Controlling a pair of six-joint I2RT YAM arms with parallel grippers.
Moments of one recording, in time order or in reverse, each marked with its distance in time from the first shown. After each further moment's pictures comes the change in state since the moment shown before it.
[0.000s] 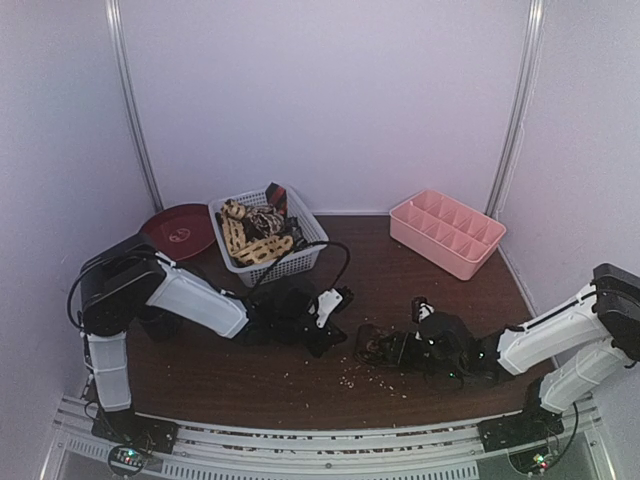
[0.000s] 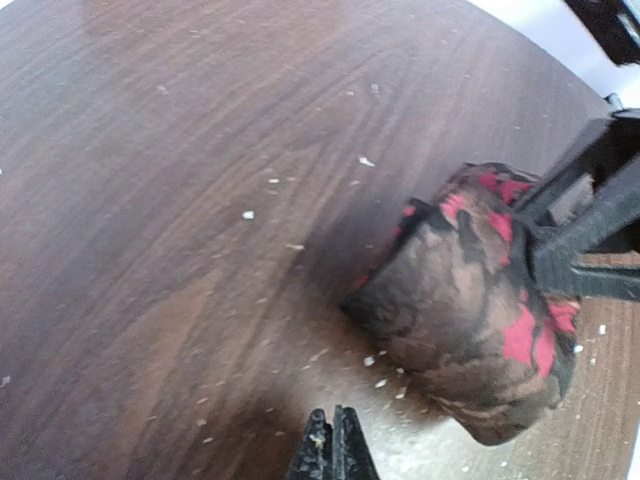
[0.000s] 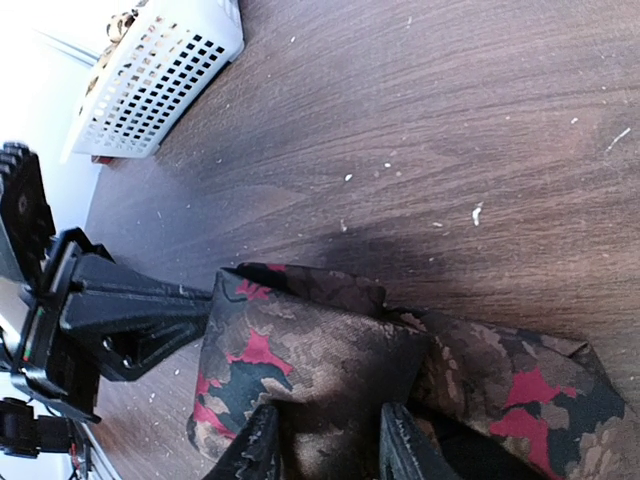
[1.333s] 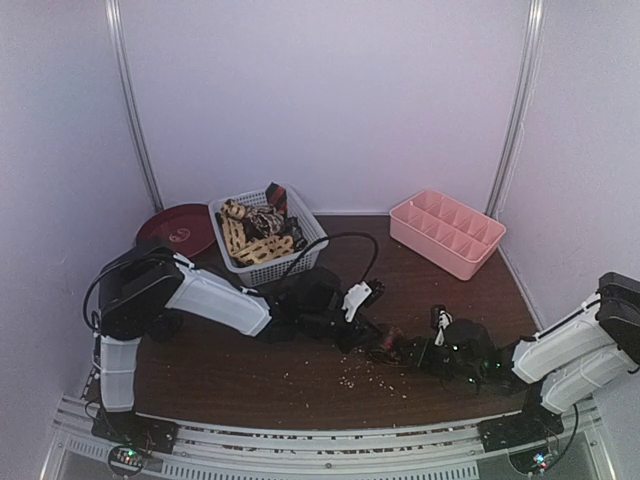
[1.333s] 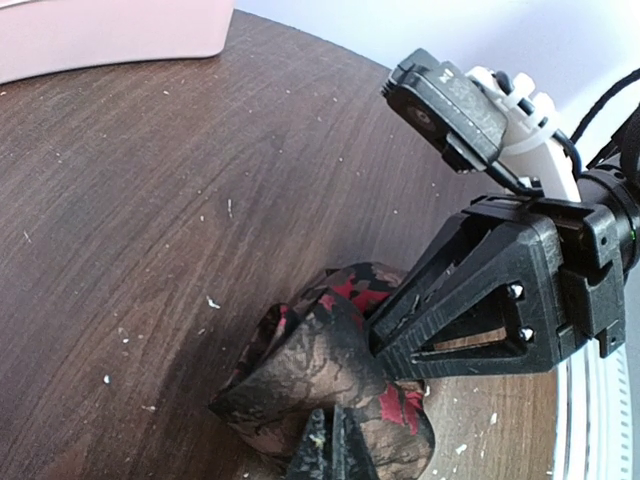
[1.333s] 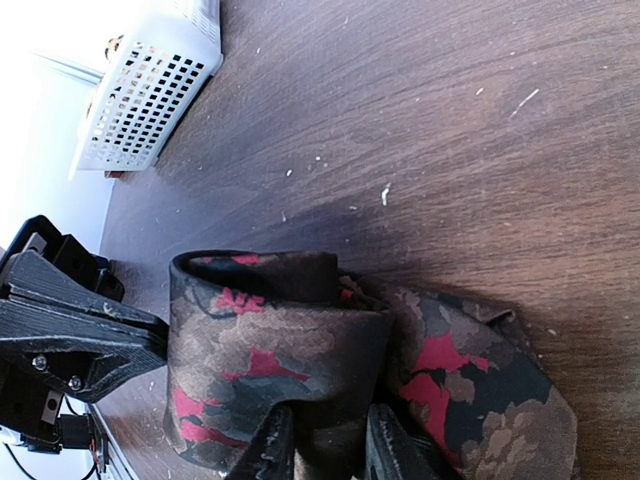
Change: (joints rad) left arm -0.058 0.099 0.187 0.061 0.158 -0.036; right arm -0.084 -0.058 -0.185 0.190 -0.094 0.027
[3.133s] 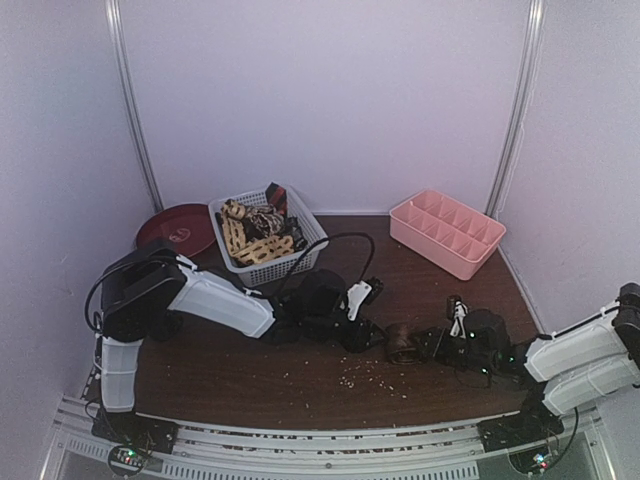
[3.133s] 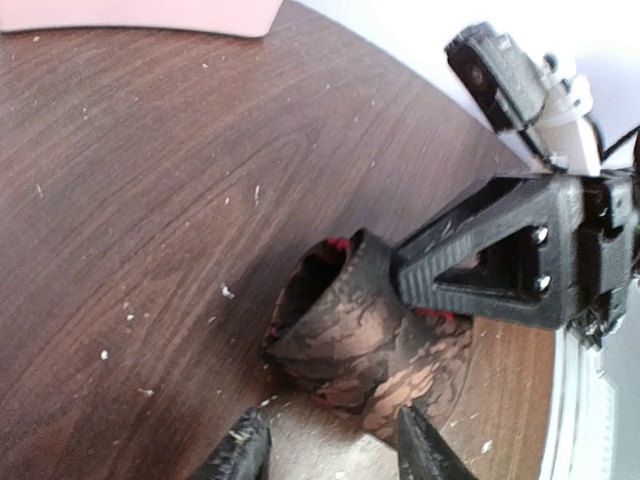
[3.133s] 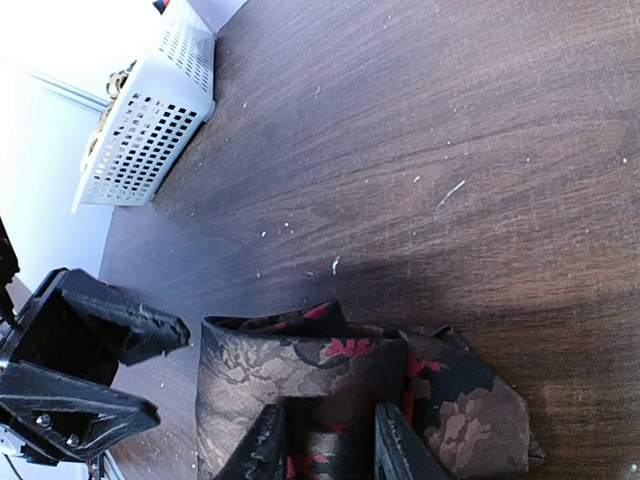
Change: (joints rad) left arm -0.019 0.013 0.024 -0.028 -0.084 -0.150; right arm -0.166 -0.127 -0.053 -0.035 -0.085 -0.109
